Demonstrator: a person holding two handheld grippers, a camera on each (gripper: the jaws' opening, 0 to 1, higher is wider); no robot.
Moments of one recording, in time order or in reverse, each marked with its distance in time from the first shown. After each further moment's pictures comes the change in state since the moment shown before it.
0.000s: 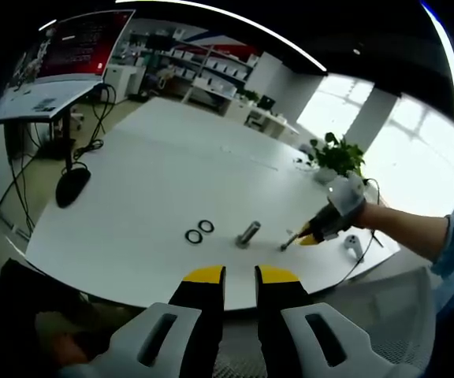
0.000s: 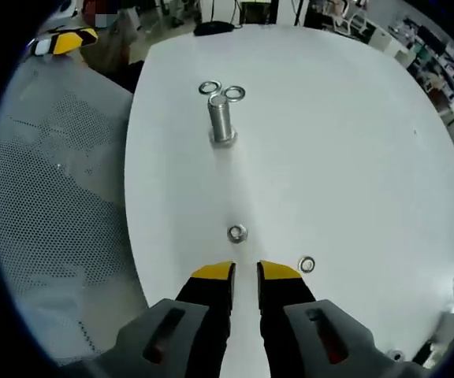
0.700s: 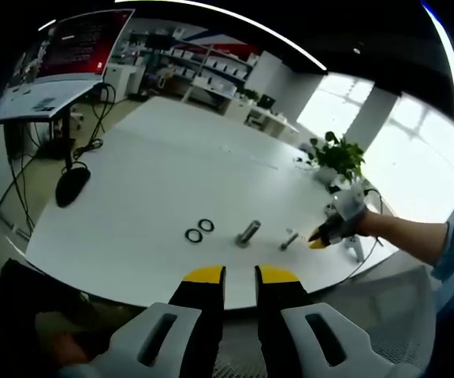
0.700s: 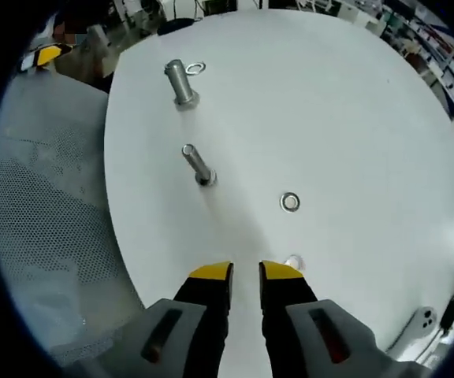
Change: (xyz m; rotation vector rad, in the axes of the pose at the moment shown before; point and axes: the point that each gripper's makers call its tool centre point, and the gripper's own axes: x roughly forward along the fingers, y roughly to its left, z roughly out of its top) left arm 0.000 0.001 -0.001 0.000 0.005 0.002; right arm 0.006 -0.018 -0.064 0.174 0.042 -0.027
